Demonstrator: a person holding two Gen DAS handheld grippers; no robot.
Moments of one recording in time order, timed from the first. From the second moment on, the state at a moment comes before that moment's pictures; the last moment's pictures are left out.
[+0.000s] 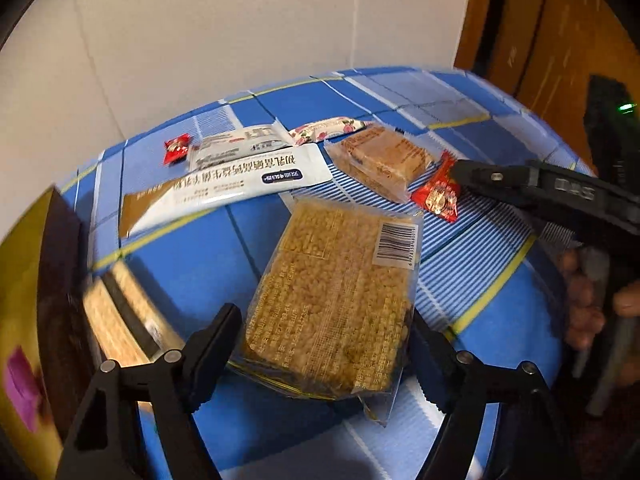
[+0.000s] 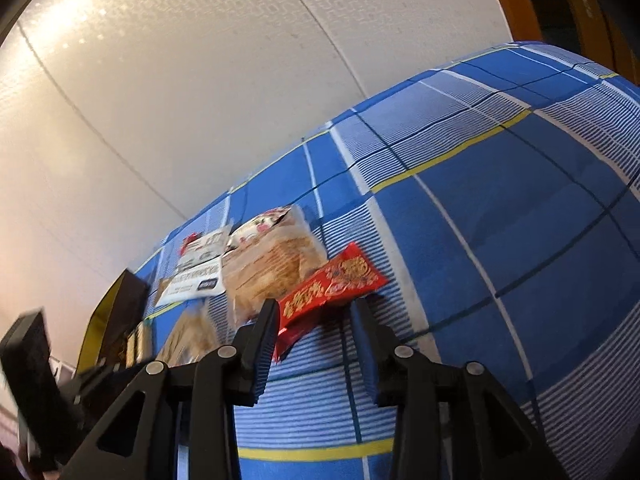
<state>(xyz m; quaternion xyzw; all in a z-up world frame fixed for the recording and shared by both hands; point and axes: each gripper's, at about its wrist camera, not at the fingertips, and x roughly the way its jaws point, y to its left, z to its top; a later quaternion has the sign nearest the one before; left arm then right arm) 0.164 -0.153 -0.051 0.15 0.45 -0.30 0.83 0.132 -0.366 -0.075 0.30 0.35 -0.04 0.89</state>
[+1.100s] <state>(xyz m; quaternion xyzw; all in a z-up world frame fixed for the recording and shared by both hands) 0.157 -0.079 -0.026 -0.02 0.45 -0.29 0.85 0.131 -0.350 -0.071 0.21 0.37 -0.07 0.90</state>
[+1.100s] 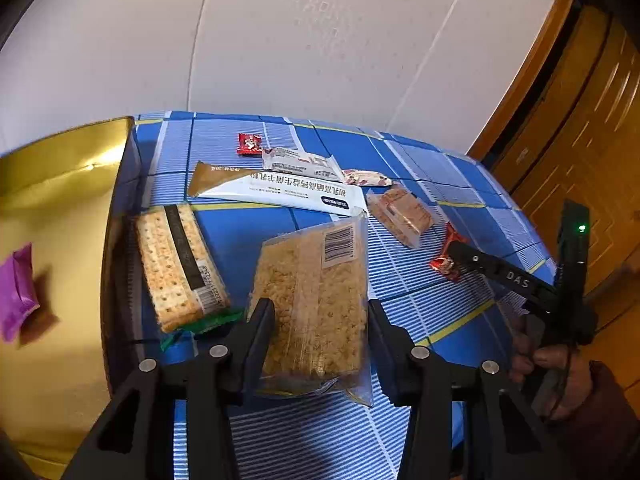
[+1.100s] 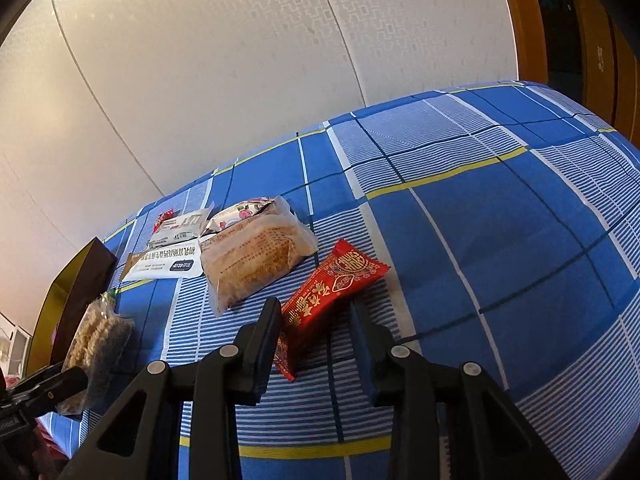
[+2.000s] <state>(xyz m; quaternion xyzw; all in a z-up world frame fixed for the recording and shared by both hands) 0.174 -0.115 -0.055 0.08 0.47 -0.28 0.83 0.124 -0.356 -0.075 0.23 0.34 -0.05 0.91</state>
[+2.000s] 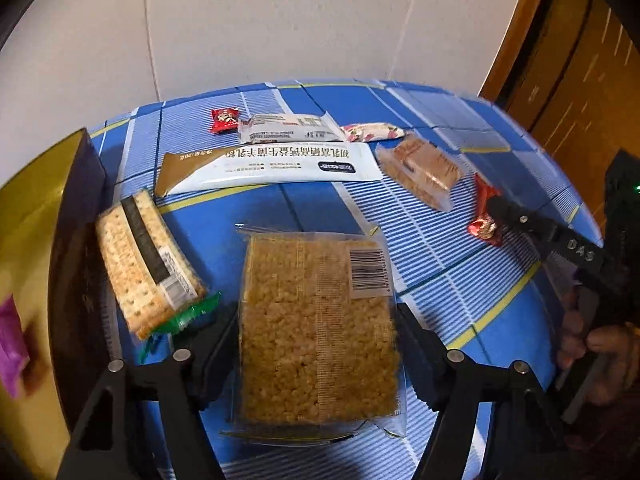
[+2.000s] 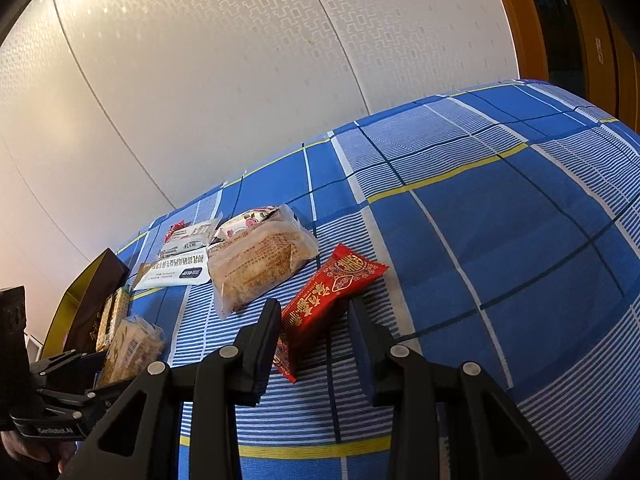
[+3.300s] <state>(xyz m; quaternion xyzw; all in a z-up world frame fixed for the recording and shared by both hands) 0.286 0.064 -0.012 -0.13 0.47 -0.07 0.87 0.125 -0.353 -0.074 0.21 0.34 -0.06 0.92</state>
